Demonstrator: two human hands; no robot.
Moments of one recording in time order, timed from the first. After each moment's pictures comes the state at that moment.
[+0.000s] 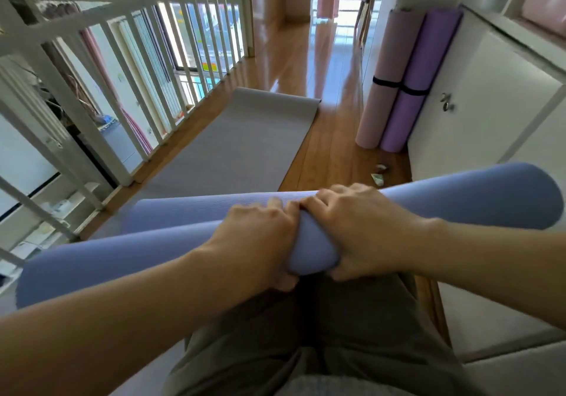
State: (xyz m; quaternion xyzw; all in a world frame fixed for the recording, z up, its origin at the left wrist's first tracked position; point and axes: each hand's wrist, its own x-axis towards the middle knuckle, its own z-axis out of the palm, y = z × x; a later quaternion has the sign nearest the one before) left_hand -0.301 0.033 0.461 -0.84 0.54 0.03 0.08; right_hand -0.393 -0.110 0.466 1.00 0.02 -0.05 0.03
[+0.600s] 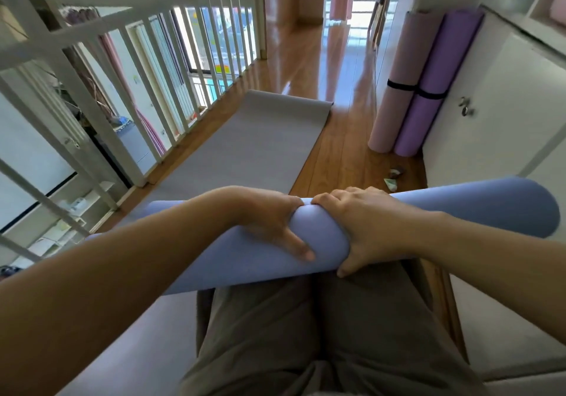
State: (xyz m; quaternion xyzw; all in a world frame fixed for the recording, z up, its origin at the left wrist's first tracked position) left_hand -0.233 -0.004 0.456 -0.78 0.53 0.32 0.01; right_hand -0.365 -0.135 0.455 0.99 0.00 -0.13 -0.03
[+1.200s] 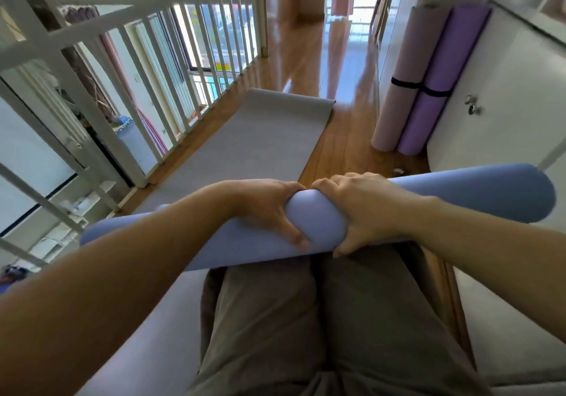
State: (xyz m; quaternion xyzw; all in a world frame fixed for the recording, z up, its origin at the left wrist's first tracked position) left_hand -0.200 -0.014 0.449 -0.82 0.51 0.27 -0.02; right_hand -0.333 -0.153 0.453 1.00 0.00 -0.08 -0.01
